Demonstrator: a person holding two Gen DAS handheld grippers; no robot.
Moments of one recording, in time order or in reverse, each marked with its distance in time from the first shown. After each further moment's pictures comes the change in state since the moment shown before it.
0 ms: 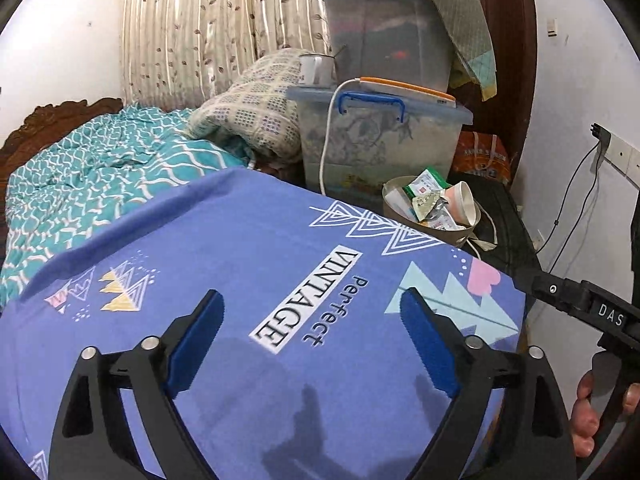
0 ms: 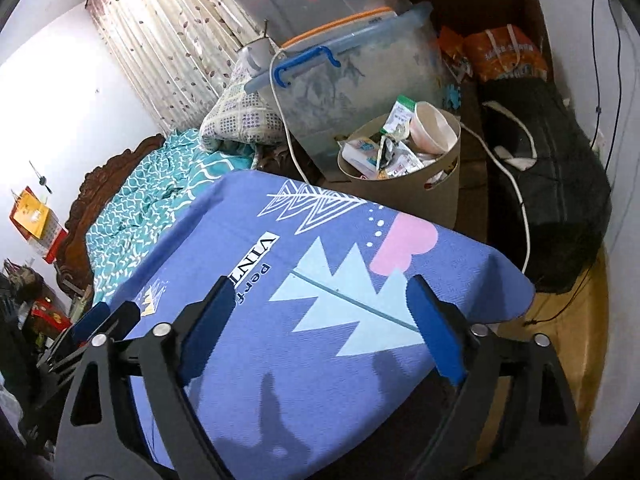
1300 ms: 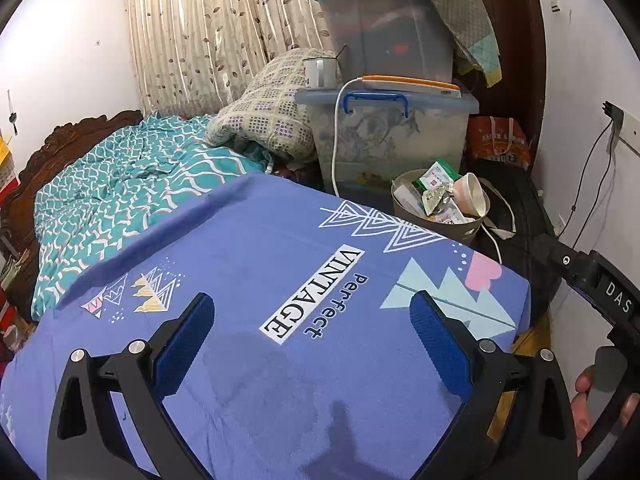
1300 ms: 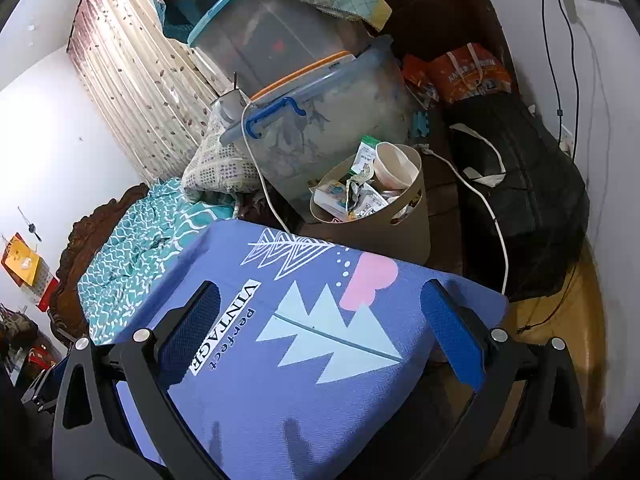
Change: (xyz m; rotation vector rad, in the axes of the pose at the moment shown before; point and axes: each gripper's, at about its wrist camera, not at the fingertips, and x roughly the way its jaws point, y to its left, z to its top) left arm -0.021 -0.039 0.014 0.058 0.030 0.118; right arm -0.029 -0.025 0.014 0.099 -0.148 -0.045
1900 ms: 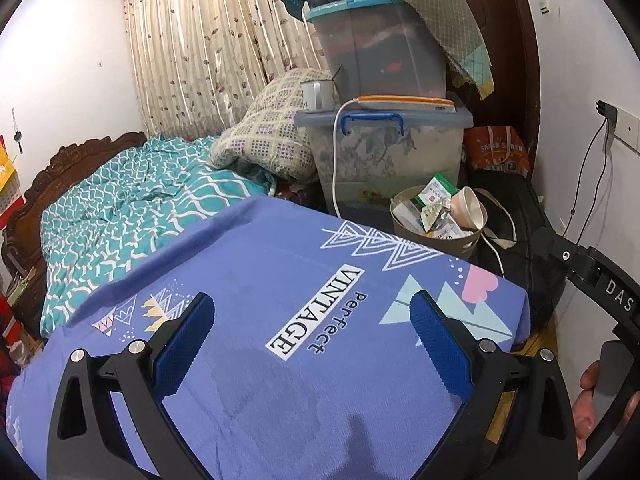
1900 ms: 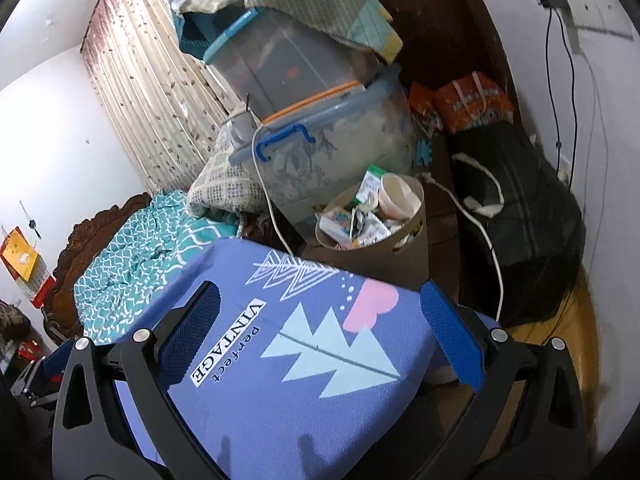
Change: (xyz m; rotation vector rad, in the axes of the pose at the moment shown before) left arm -0.017 -0.006 0.006 0.028 -0.076 0.025; right arm -0.021 0.013 0.013 -0.054 -0.088 -0.002
